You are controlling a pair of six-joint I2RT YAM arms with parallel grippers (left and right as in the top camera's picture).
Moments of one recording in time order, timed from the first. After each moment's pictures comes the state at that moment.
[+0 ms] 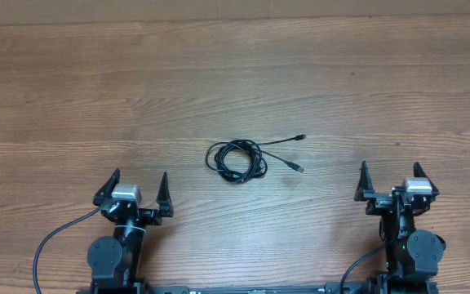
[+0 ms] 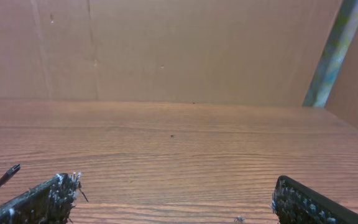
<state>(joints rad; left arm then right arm) 0.02 0.01 0.01 -0.07 0.12 -0.05 -0.11 0.01 0.02 -0.03 -0.04 -0.06</state>
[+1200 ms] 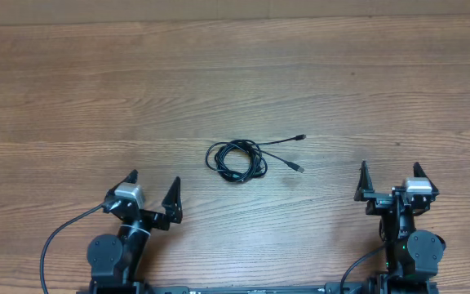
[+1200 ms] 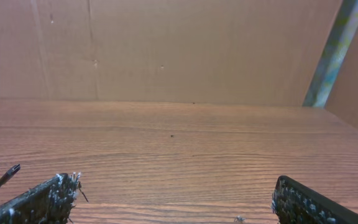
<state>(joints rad) 0.02 0.04 0.04 -0.13 0.29 -0.21 -0.11 0.01 0.02 -0.04 -0.04 -0.06</state>
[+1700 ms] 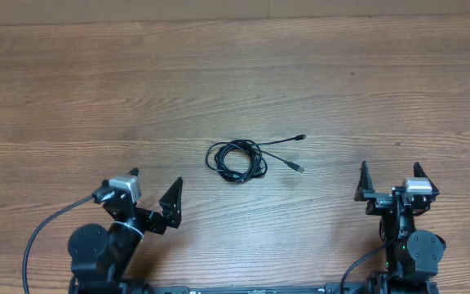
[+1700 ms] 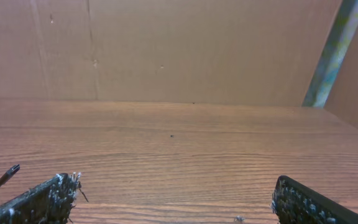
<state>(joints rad) 0.02 0.24 0.38 -0.39 0.38 -0.21 -0.11 0.01 0.02 -0.04 -0.04 -0.06</state>
